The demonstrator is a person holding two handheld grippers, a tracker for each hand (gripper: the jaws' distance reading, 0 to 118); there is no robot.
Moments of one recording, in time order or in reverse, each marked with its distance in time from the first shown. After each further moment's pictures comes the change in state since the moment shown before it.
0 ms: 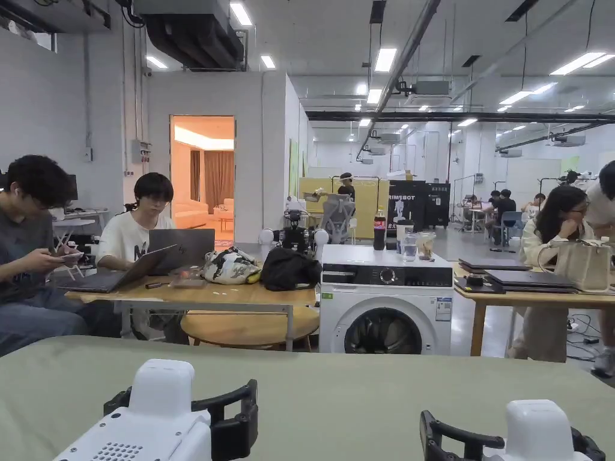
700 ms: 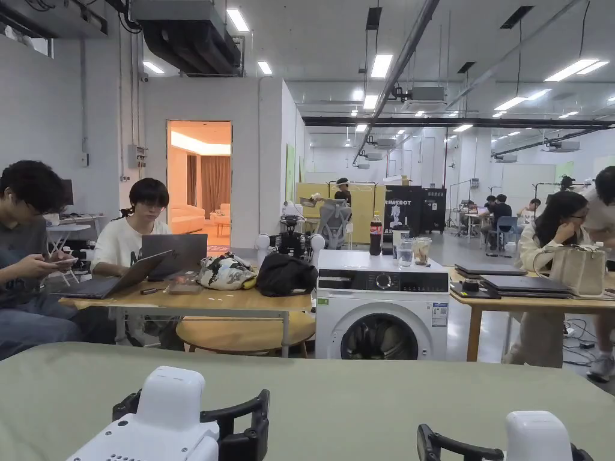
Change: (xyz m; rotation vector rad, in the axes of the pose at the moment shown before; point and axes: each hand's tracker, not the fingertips) left arm 0.007 0.001 0.001 0.028 -0.067 -0.049; right arm 0.008 -0.008 -0.003 -0.038 0.027 -0.035
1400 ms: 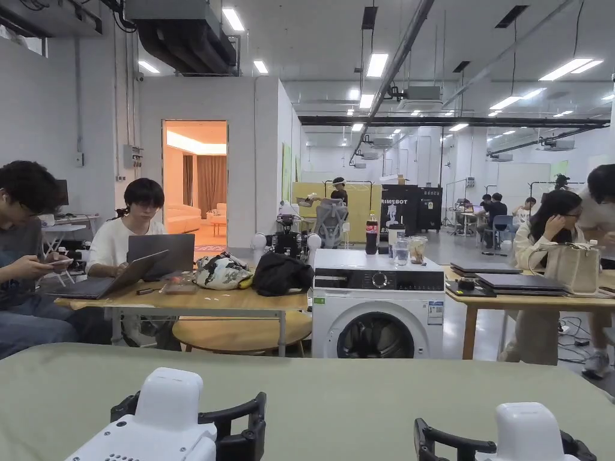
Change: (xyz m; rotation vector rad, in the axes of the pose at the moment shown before) left arm 0.001 -0.001 -0.002 -0.023 -0.002 -0.004; right arm -0.004 0.006 0.002 -0.002 -0.037 0.032
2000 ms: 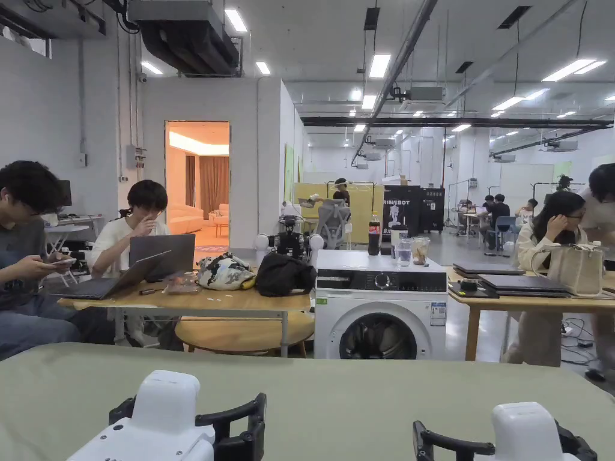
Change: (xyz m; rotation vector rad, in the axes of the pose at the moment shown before) left arm -0.002 0.000 0.007 0.012 -0.006 0.015; right arm -0.008 0.004 0.005 0.010 -0.003 0.067
